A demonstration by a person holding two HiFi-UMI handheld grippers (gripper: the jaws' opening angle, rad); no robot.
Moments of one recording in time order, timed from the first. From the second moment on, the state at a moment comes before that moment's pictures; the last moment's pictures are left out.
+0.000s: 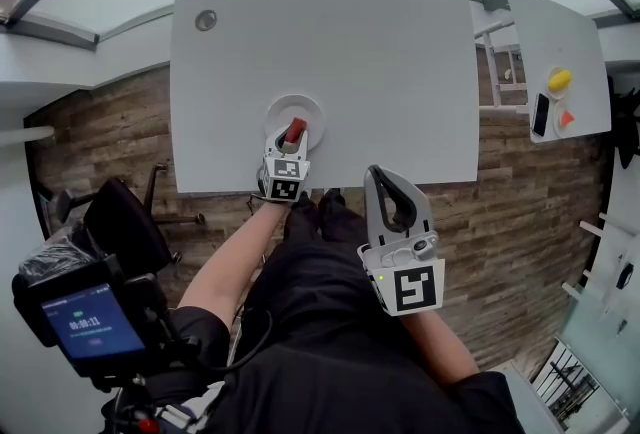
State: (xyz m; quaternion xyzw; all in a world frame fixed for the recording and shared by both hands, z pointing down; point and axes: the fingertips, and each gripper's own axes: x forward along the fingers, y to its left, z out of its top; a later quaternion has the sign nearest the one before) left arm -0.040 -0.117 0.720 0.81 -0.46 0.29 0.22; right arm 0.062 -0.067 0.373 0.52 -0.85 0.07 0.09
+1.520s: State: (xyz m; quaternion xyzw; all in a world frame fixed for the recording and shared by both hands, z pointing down) left arm -0.051 -0.128 0.728 0.81 -0.45 0.33 0.18; right arm 0.078 -0.064 0.380 0.54 -0.83 0.08 0.10
